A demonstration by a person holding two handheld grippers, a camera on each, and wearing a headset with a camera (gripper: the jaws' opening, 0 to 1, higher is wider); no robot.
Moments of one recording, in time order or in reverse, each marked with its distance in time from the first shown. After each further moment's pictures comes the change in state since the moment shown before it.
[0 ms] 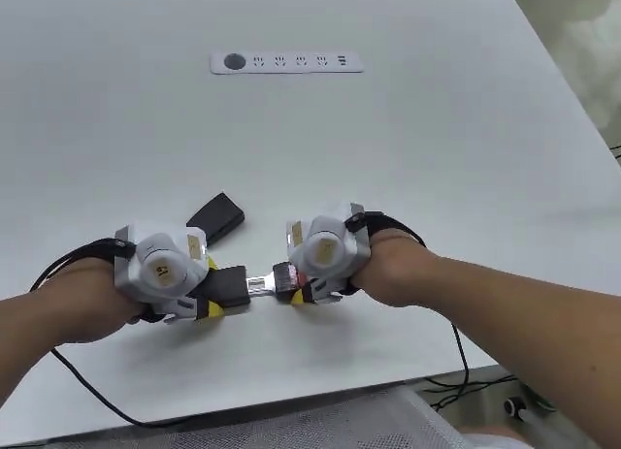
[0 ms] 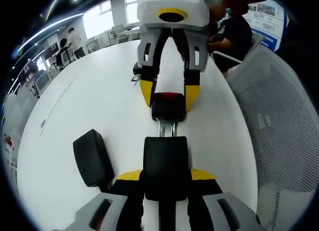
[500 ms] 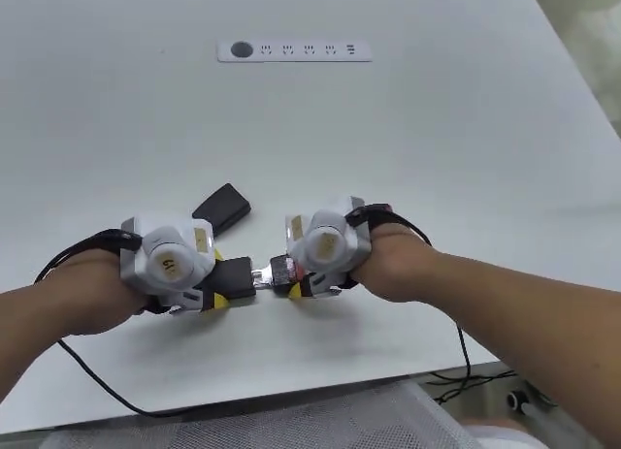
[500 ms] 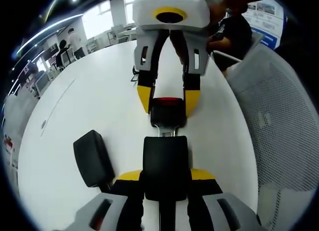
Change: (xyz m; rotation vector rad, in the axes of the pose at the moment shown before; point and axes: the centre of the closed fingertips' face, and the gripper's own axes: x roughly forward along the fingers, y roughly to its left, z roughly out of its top) left arm -0.001 -0.001 0.000 0.011 0.004 0.003; right arm 0.006 -0.001 0.006 -0.022 -0.012 0.008
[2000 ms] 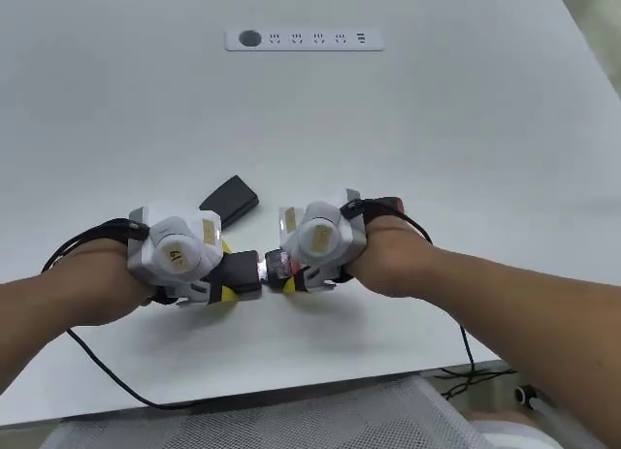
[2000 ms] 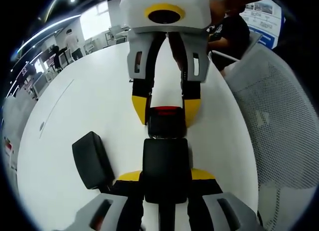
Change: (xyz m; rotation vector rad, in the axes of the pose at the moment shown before) left arm 0.003 0.000 0.002 0.008 -0.004 -0.015; right arm 0.009 0.001 0.018 0.004 -0.034 0.018
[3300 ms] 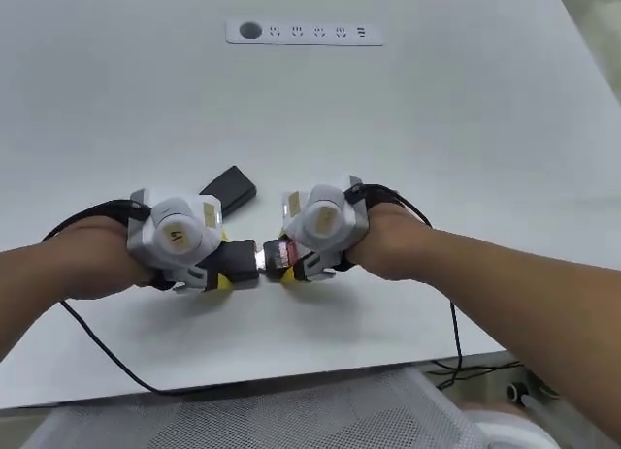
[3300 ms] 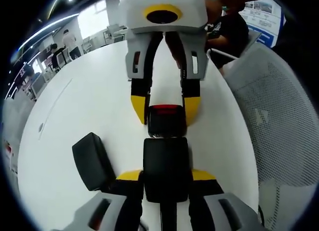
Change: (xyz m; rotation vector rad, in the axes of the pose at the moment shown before) left arm -0.006 -0.001 0.005 0.027 0.017 -0.006; right arm 0.000 0.002 -0.001 -0.004 -0.018 0.028
